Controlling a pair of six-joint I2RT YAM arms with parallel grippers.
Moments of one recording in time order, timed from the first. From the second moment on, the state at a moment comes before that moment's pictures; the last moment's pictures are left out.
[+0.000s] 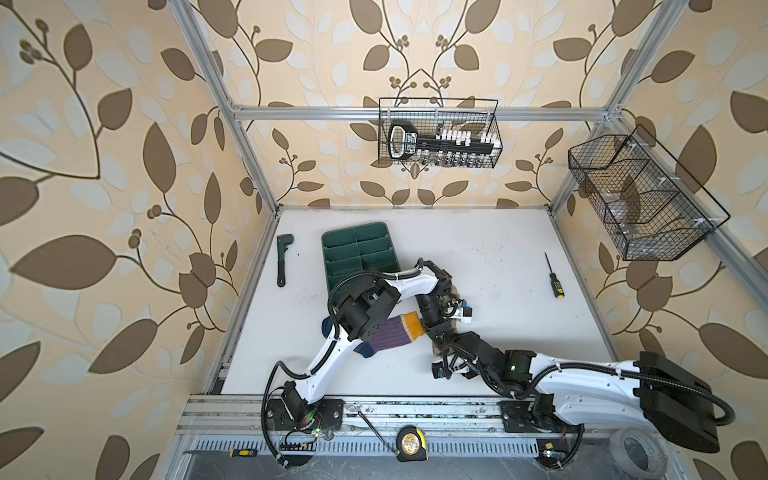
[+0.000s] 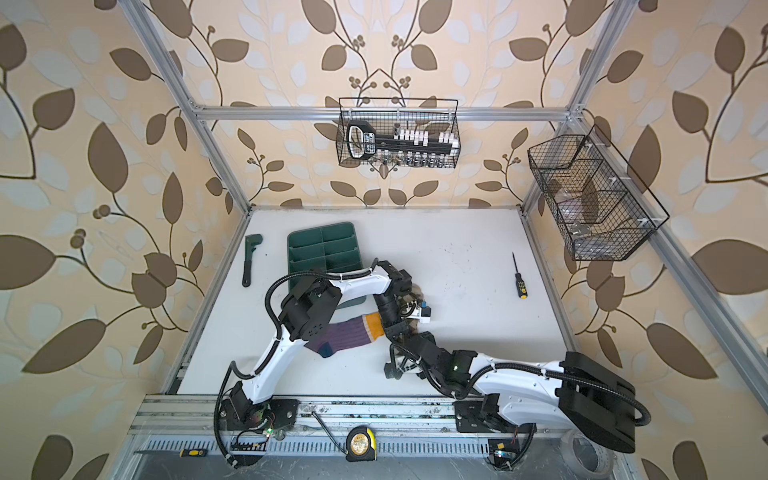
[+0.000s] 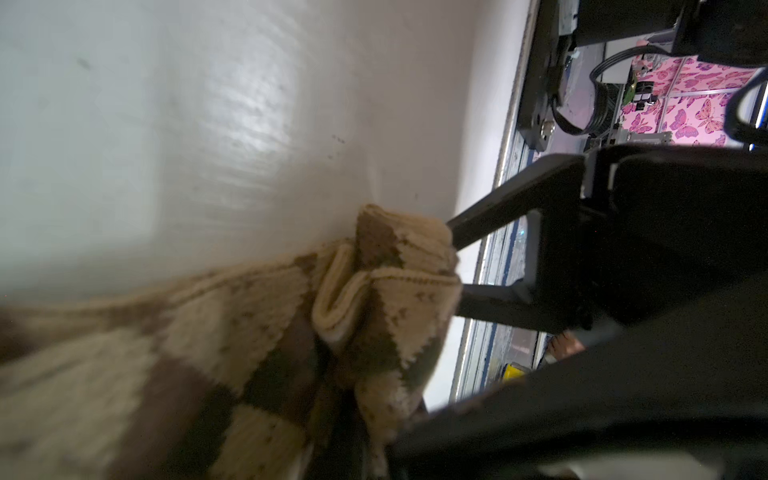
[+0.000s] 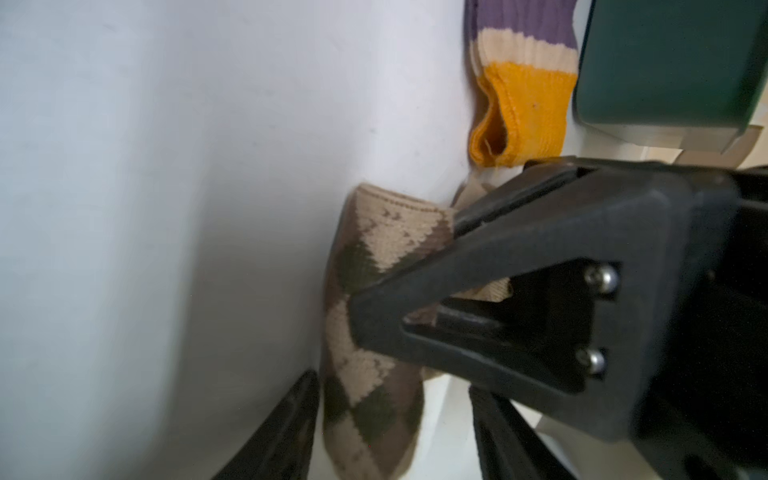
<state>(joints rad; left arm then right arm) -0.82 2.39 1.79 -1.25 0.85 0.51 1.06 1.16 0.33 -0.08 0.41 -0.99</state>
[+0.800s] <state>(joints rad) -0.77 1.40 1.29 -0.70 0.32 0.35 0.85 1.10 0.42 -0.42 0.06 -0.91</state>
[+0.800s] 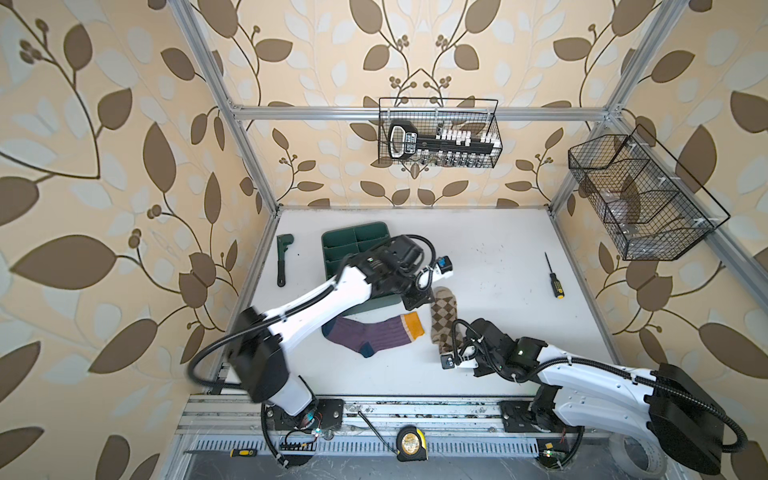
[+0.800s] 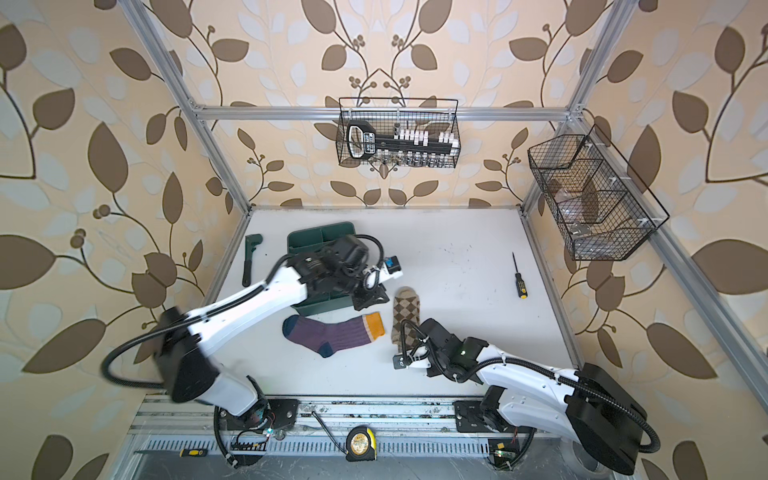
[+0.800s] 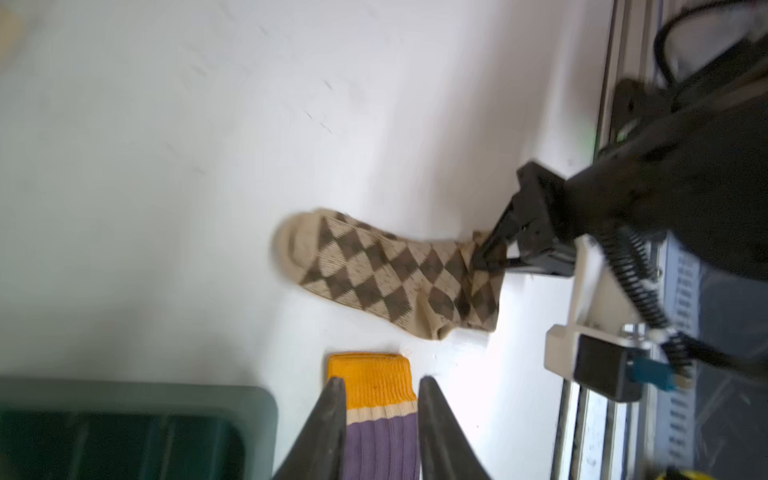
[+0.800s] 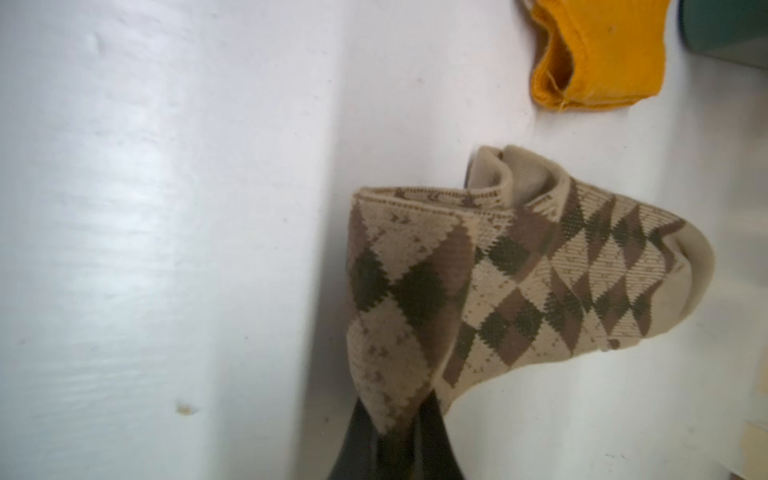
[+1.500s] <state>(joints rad) -1.40 1.24 0.79 -0.53 -0.32 0.55 0.70 1.74 0.98 -0.89 -0.44 -0.79</state>
